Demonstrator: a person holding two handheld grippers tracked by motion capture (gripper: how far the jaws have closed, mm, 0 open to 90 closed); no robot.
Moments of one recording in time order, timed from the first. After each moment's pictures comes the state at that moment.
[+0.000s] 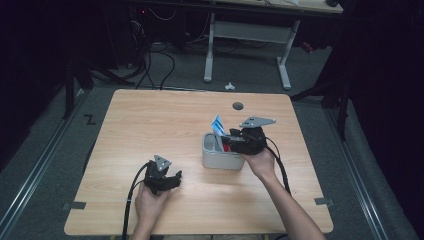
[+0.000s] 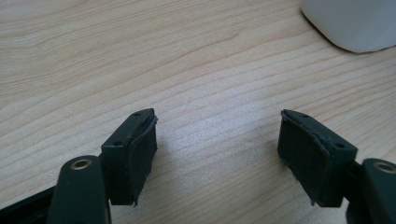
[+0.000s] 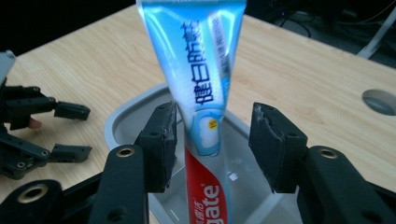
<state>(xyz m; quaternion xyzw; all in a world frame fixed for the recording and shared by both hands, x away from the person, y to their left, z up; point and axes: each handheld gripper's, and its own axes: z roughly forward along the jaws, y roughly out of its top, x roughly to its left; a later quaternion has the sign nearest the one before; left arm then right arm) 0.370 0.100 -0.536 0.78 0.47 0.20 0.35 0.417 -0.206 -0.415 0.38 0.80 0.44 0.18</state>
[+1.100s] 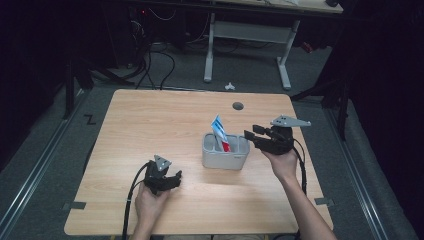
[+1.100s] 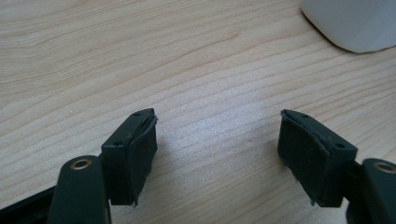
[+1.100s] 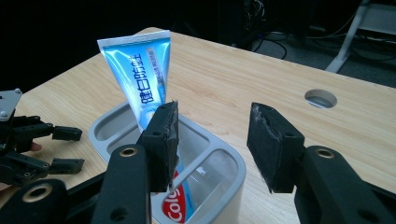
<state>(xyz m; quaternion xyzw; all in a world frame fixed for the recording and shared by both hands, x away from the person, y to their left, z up) 0.370 0.100 -0.536 0.78 0.47 0.20 0.35 0.398 -0.268 -0.396 0.42 0.75 0.48 0.19</state>
